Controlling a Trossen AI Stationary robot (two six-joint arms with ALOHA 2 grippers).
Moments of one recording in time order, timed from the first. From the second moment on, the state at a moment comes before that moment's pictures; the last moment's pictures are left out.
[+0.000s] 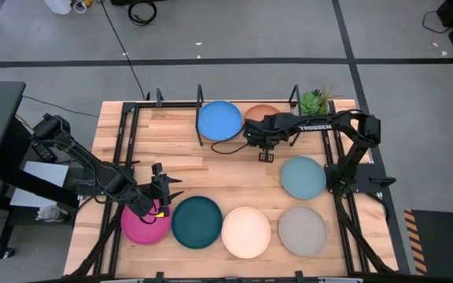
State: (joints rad) left arm -0.66 1.04 0.51 -0.22 -0.83 -0.39; right arm -0.27 1.72 1.22 -0.90 0.29 -0.11
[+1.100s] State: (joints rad) left arm -0.55 1.04 0.51 -0.39 -0.89 -0.41; right arm 0.17 1.70 1.02 -1.04 0.03 0.71
